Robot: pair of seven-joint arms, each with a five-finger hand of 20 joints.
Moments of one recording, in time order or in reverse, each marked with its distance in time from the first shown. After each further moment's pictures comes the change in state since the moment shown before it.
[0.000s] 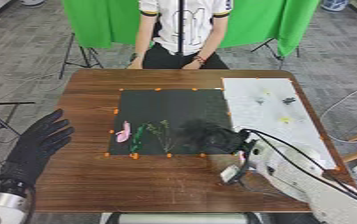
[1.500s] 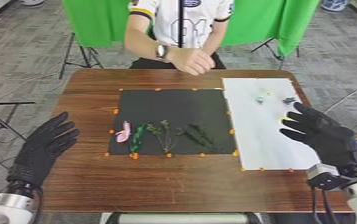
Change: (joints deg) left arm -1.7 -0.7 2.9 1.0 -0.1 0.2 0.5; right arm -38.4 -18.3 47.6 -7.2 35.7 8.5 -6.6
